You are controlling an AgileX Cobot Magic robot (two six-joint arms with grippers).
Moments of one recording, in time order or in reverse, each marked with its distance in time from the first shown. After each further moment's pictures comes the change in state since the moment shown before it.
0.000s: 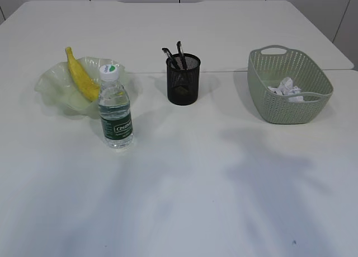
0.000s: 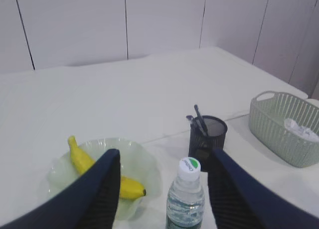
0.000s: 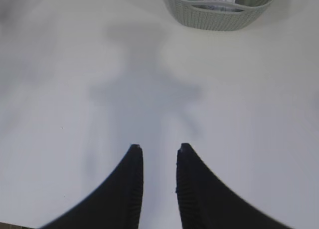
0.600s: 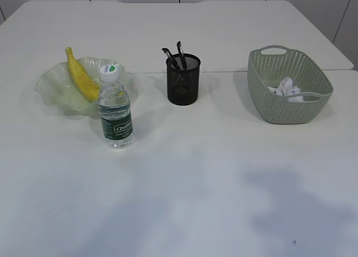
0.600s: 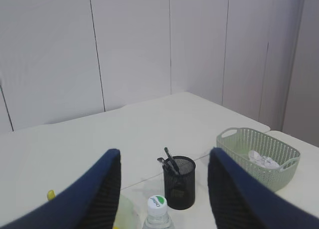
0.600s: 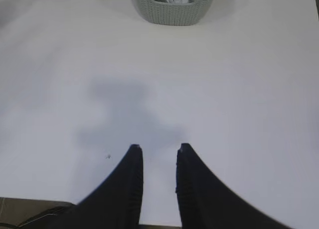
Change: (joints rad) left arm 0.000 -0.190 0.000 0.000 -0.110 0.000; right arm 0.000 -0.363 0.095 -0.104 0.153 0.076
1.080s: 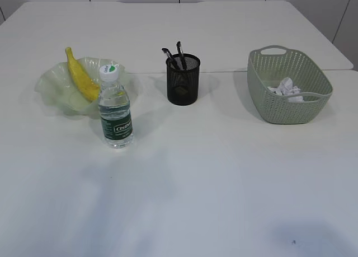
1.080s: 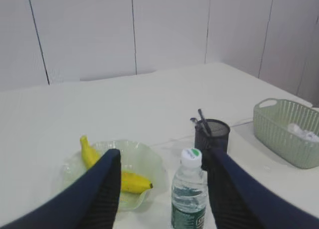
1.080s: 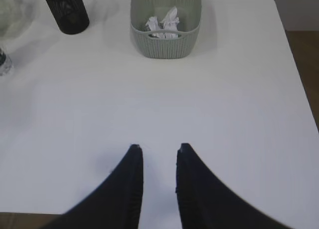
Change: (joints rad) left arm 0.000 0.000 0.152 0.000 0.150 0.000; right arm 0.000 -0.312 0.031 -0.019 0.064 0.028
